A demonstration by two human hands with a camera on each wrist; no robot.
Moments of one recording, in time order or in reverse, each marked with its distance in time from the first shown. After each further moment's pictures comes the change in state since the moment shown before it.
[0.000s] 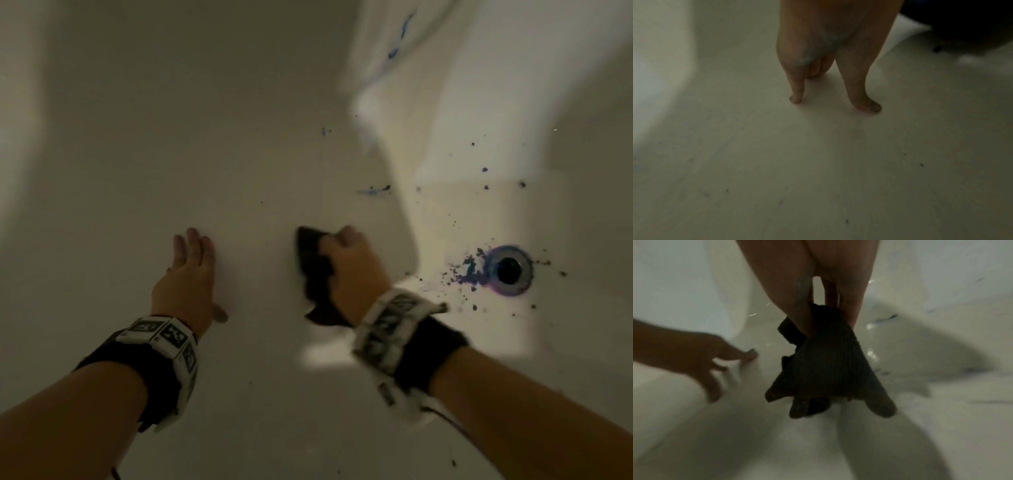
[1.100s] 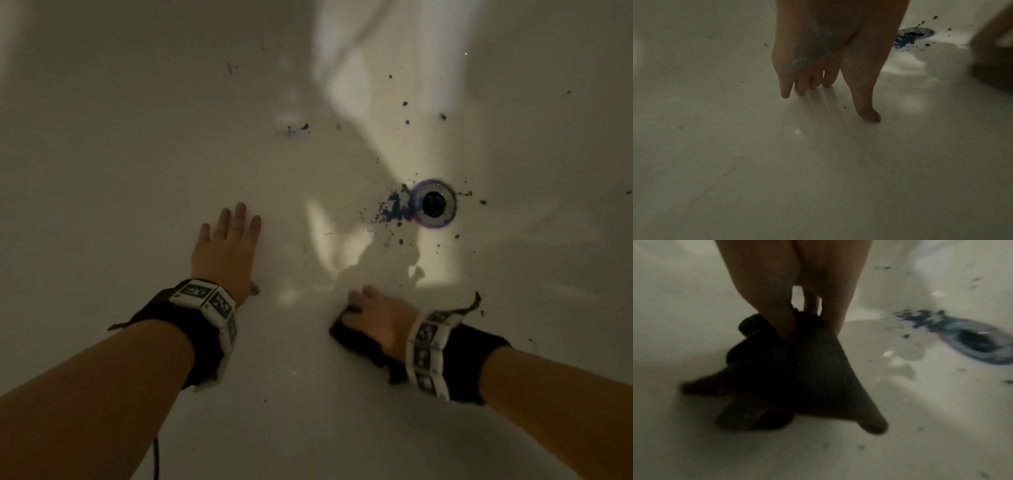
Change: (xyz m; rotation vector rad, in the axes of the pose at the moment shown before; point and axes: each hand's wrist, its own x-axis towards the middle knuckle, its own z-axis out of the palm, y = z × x) left_hand -0.033 0.138 0.036 0.278 -0.030 0.239; right_hand -0.149 0.114 0.012 -0.291 -0.642 -0.096
